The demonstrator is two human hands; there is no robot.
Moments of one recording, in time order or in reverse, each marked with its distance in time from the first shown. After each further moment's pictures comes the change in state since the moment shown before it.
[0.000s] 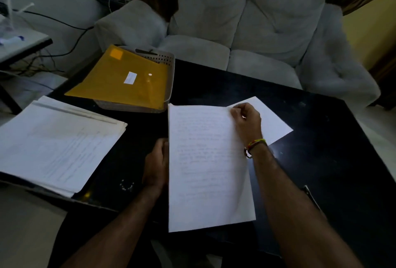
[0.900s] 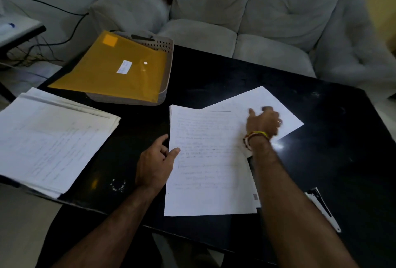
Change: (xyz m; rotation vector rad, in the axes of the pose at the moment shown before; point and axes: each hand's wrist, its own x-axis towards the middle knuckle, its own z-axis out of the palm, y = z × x) left_hand 0.007 -0.013 0.013 0.197 -0.029 -0.023; right_hand 0.030 0.050 0.000 -0.583 0.252 0.435
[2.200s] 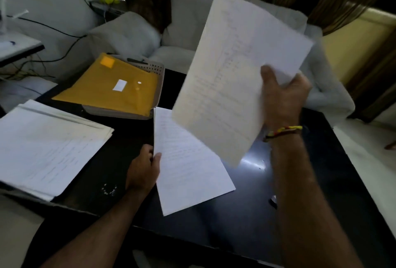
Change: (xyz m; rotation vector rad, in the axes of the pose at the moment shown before) left_hand -0.001 -0.008 -0.004 0.006 0.001 0.045; right_hand -0.040 -0.087 -0.186 0.980 0.210 -0.626
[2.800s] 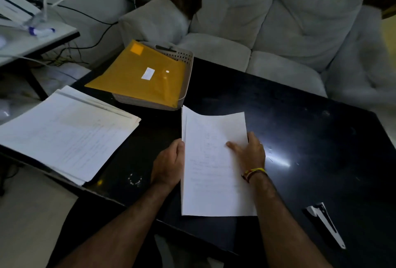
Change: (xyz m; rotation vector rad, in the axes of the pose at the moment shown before) left_hand -0.001 0.001 0.004 -0.016 -0.002 -0.023; right_hand -0.154 0.170 0.016 -0.679 -0.617 0.499
